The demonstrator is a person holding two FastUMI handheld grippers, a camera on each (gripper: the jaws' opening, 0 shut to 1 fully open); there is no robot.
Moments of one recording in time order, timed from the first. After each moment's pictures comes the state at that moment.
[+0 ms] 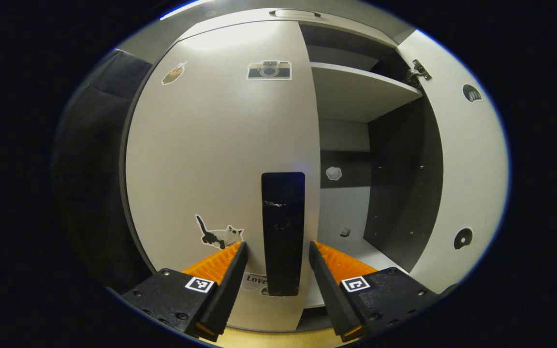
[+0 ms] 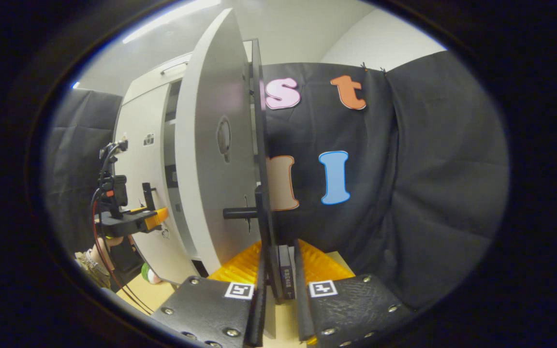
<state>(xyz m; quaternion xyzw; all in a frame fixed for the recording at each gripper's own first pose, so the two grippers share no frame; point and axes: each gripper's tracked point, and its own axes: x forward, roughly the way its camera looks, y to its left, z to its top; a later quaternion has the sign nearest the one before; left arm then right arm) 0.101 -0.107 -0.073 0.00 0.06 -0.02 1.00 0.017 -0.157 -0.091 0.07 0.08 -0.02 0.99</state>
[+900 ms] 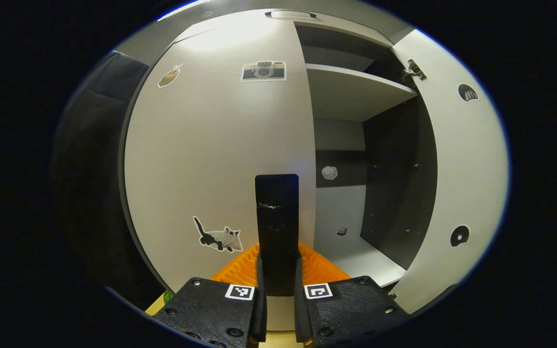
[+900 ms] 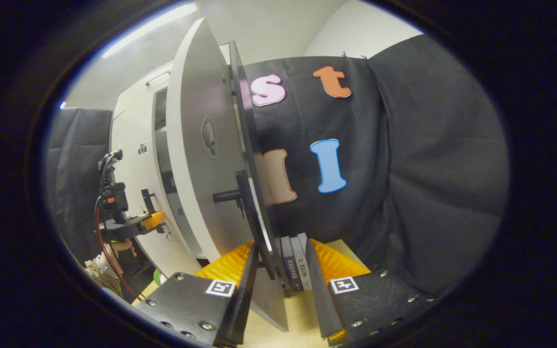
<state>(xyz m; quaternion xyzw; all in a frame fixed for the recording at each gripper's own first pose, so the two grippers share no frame) 0.098 -0.109 -0.073 0.00 0.06 -0.03 1.00 -0.012 -0.171 -0.110 0.13 0.10 -0.04 0.99</state>
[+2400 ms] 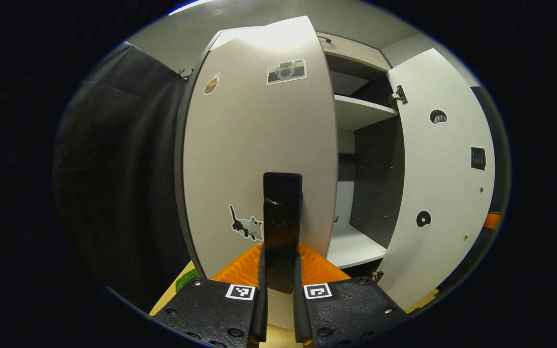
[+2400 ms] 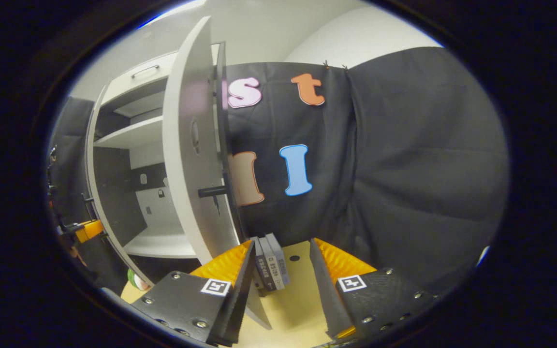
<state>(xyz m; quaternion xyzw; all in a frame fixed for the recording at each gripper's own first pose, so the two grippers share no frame) 0.077 -0.089 -0.074 -0.01 0.07 -0.05 1.00 -0.031 -0.189 -0.105 0.08 0.10 -0.14 0.98</state>
